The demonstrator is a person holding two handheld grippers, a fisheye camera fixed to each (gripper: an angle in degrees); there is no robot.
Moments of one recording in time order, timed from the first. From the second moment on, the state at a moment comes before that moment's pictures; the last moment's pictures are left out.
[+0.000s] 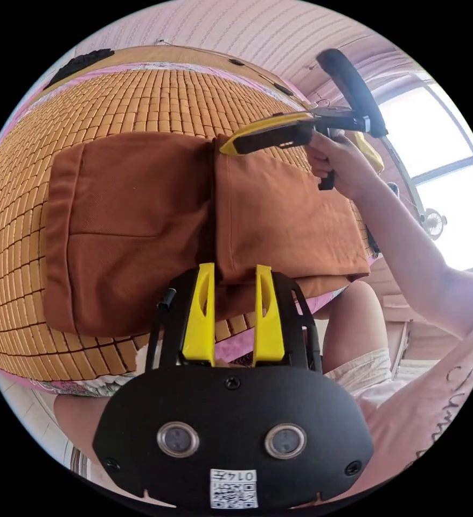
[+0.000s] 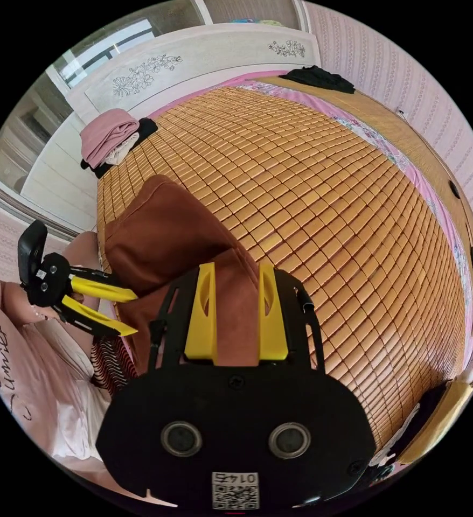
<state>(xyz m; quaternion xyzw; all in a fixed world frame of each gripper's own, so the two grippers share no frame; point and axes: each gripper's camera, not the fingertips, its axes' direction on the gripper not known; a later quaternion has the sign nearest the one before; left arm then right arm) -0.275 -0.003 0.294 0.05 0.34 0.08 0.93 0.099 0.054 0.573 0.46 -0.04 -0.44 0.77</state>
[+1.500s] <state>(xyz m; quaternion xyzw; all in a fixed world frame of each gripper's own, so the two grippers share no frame) -0.123 0.053 0.319 0.17 0.24 0.29 0.91 0.078 0.024 0.564 0.41 0.05 -0.37 0.83</state>
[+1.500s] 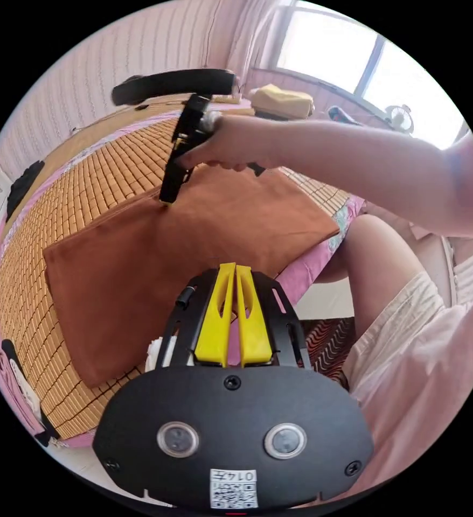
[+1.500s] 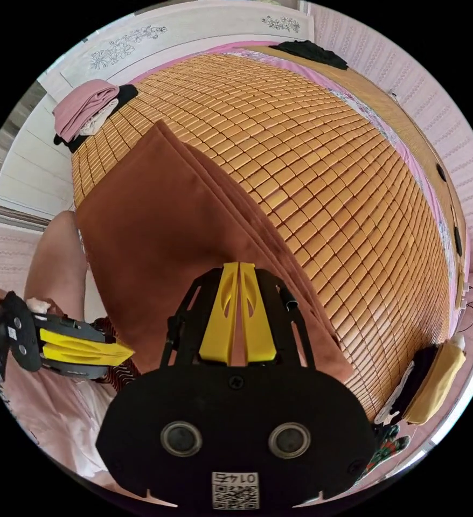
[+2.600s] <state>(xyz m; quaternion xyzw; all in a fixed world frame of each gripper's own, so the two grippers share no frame) 0.016 -0.191 0.310 0.11 0.36 0.37 0.85 0.453 0.183 0.694 0.40 -0.34 -0.13 0.84</state>
